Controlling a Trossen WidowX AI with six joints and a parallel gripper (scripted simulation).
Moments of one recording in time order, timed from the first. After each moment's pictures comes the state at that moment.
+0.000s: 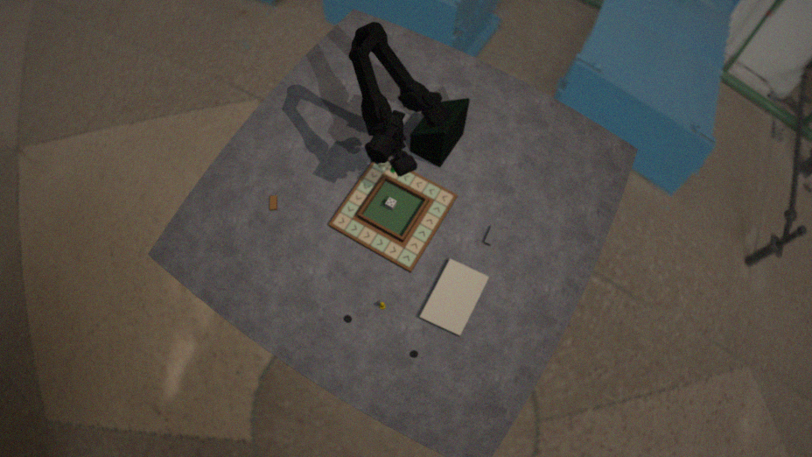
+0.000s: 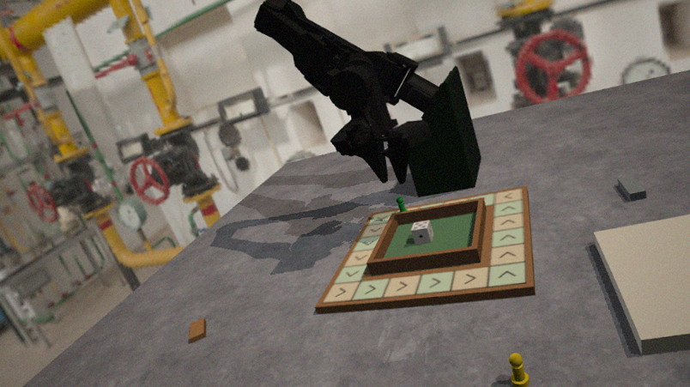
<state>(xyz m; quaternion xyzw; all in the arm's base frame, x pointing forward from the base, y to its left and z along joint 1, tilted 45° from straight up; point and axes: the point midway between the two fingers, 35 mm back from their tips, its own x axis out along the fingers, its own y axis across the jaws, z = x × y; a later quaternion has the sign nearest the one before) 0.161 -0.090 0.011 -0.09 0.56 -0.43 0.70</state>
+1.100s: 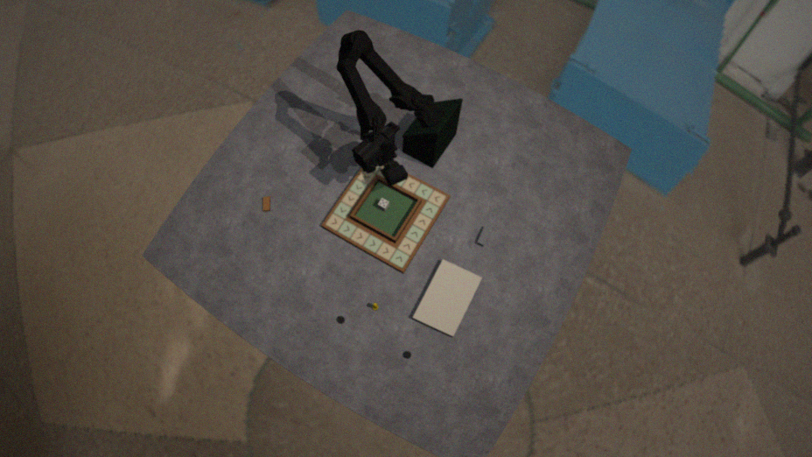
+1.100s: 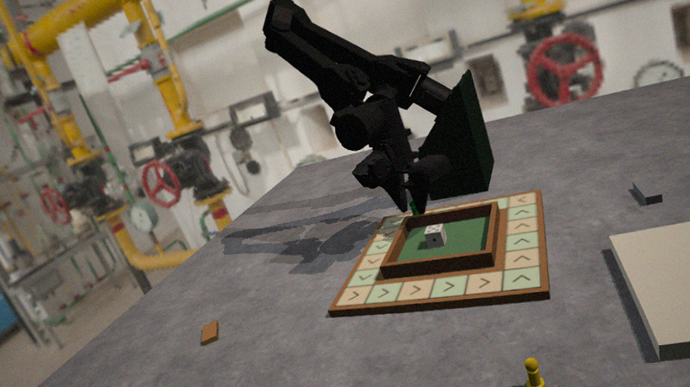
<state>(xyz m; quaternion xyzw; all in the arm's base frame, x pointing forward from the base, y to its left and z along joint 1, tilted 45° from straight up) 0.163 -0.128 -0.023 -0.09 0.55 -0.44 0.70</state>
